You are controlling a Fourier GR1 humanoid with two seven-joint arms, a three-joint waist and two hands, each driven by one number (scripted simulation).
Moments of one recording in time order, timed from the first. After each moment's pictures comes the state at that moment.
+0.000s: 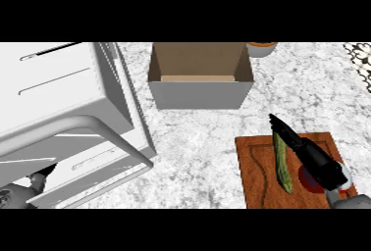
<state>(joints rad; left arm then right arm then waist) -0.13 0.59 -0.30 -1.37 0.29 0.15 0.08 -0.07 -0.52 0.34 -1.46 -0.18 0.12 -0.11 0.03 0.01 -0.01</state>
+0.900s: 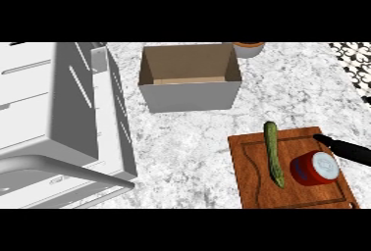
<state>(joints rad) -0.06 0.47 0.34 -1.36 -0.10 -0.07 0.02 -0.04 -0.49 -0.09 -1.48 -0.17 -0.31 -0.22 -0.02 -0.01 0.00</state>
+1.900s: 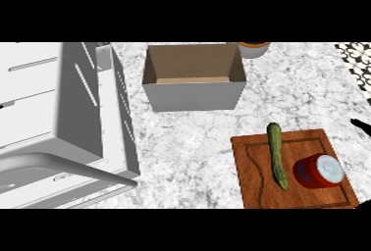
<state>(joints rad) -0.08 0.47 0.36 -1.35 -0.07 -0.16 0.03 0.11 -0.99 0.14 -1.70 0.02 0.14 0.29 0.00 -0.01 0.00</state>
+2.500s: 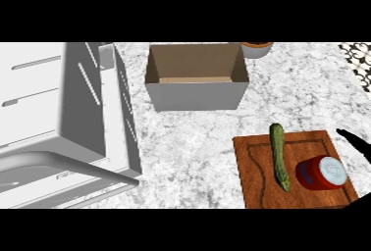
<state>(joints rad) -0.09 0.47 0.36 -1.34 -0.06 -0.14 0.03 0.10 -0.93 0.23 -1.79 0.10 0.12 0.55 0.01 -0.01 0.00</state>
